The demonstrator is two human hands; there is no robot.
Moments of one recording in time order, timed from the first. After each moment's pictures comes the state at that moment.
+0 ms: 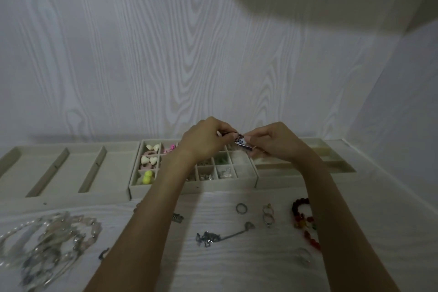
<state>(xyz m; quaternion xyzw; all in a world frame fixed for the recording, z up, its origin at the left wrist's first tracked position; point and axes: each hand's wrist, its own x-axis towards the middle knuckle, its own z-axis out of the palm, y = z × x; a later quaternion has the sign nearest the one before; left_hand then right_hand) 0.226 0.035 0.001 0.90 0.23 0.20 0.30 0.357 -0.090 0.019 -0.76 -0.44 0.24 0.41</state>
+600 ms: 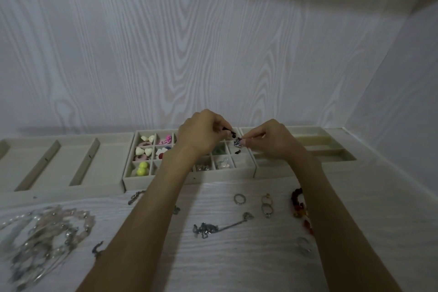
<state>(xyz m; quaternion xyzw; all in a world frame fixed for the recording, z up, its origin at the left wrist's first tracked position) 0.230 0.030 -0.013 0.89 0.29 0.24 0.26 0.371 -0.082 -0.013 -0.79 -0.48 0.13 0.35</state>
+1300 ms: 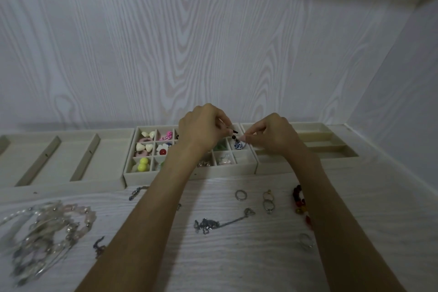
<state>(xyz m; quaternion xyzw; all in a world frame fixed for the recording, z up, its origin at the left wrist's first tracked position) 0.230 0.023 -0.009 0.89 0.32 0.25 0.22 0.369 -0.080 -0.014 -0.81 -0.48 0.07 0.32</state>
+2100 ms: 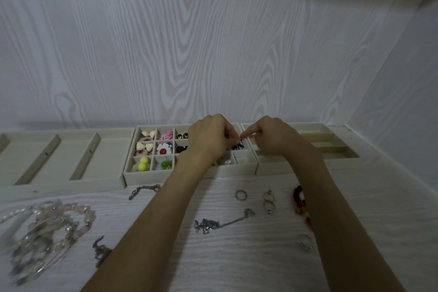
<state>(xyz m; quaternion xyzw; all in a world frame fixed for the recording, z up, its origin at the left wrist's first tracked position) 0.243 0.017 -0.025 0.91 0.31 0.20 0.19 0.355 -0.080 0.003 -0.85 -0.50 0.07 0.12</state>
